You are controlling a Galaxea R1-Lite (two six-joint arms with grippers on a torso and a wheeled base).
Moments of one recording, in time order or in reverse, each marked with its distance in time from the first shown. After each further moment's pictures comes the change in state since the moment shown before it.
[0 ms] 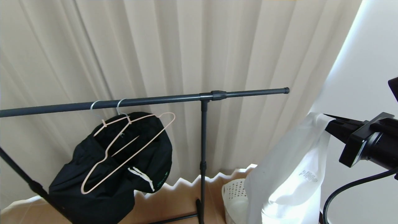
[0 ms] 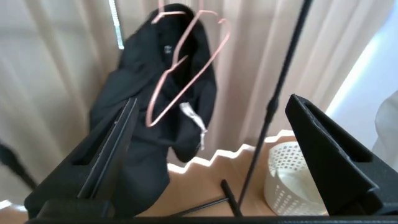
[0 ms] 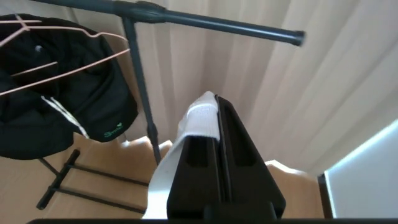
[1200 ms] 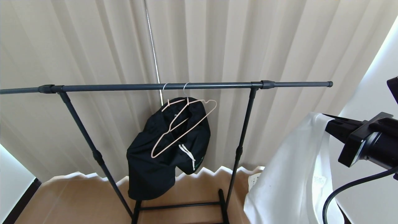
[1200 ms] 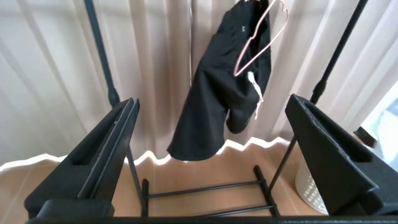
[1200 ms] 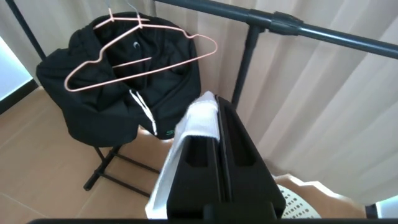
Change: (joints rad) left arm -0.001 0.000 0.000 0.003 -0.002 0.000; right arm 0.000 0.004 0.000 -0.001 0.003 0.000
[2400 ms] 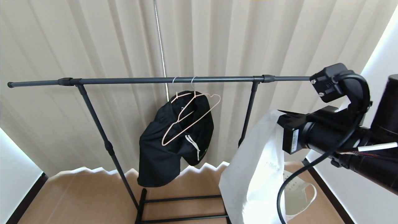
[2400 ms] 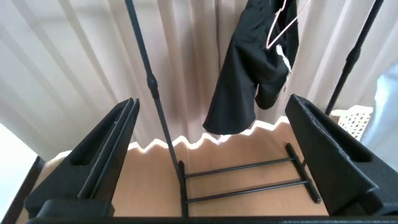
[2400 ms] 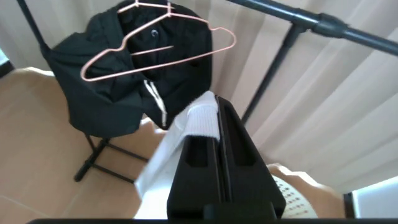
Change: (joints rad) left arm 0.014 0.208 -0.104 0.000 0.005 0.081; right arm 0.203 0.244 -0.176 -0.001 -0.255 0.019
